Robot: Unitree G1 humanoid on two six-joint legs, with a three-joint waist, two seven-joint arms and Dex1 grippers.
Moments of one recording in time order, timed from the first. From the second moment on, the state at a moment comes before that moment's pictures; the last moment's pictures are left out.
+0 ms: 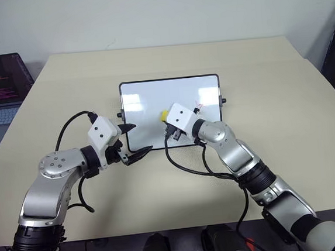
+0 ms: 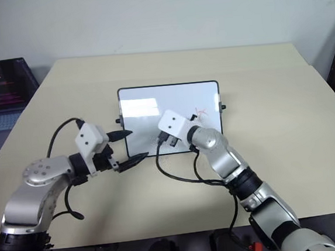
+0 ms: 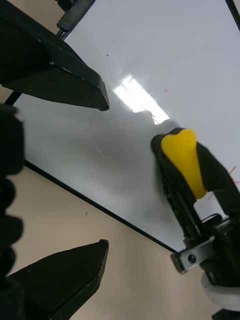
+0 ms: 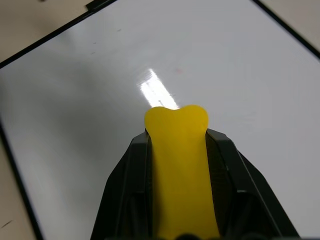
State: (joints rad) left arm -0.25 0.75 0.08 -0.26 -0.35 0.43 -0.88; right arm -0.73 -0.12 0.41 0.16 -0.25 0.37 0.41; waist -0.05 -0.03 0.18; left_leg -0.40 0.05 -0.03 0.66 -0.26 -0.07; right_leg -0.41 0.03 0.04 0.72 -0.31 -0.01
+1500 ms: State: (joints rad) left arm -0.40 0.67 -0.07 -0.16 -0.31 0.38 -0.97; right arm -0.49 -0.25 0.26 -0.06 -0.12 0.44 0.38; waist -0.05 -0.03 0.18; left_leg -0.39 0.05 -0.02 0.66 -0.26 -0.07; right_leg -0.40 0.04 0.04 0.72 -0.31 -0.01
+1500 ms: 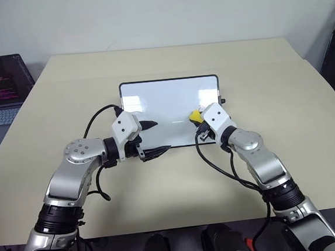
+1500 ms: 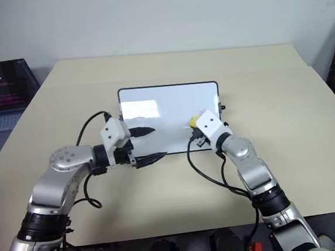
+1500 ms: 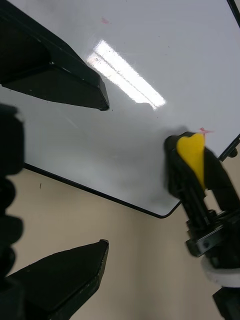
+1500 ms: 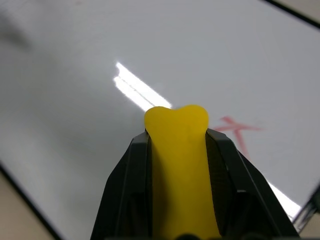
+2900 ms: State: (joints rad) left arm -0.35 0.67 -0.05 -0.21 -0.32 0.41 -0.95; right arm -0.58 -0.32 0.23 -0.05 -0.18 0.53 0.35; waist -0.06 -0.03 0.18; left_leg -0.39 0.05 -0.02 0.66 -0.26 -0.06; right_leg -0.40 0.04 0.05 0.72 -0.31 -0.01
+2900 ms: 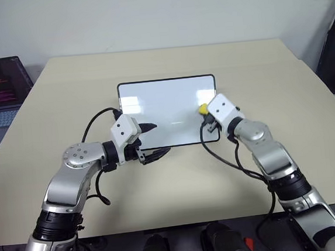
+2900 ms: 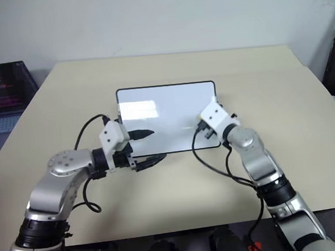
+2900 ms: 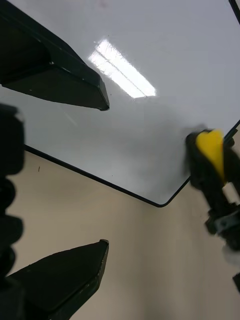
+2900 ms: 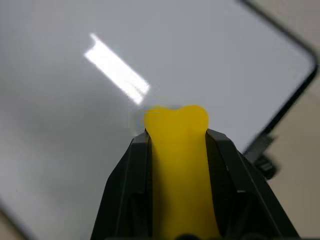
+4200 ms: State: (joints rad) left arm -0.59 0.49 -0.35 -0.05 -0.24 0.21 -1.17; right arm -0.14 -0.16 -0.14 -0.40 -0.03 0.77 0.16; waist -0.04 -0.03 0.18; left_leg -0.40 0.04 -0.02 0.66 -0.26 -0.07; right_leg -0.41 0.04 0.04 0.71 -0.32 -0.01
